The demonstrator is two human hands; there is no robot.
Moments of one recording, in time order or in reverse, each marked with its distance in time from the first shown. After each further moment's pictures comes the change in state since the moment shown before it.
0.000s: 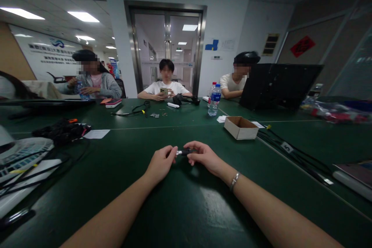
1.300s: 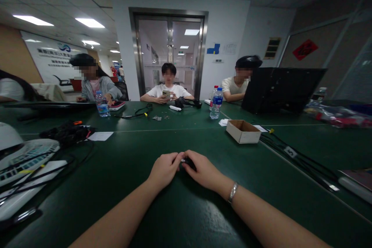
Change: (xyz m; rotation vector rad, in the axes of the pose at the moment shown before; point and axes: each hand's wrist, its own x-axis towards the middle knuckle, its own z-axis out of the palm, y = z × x) left_hand -0.012 0.018 -0.002 0.203 -0.063 0.068; right_hand -0.016 -0.008 0.027 -0.972 0.003 -0.367
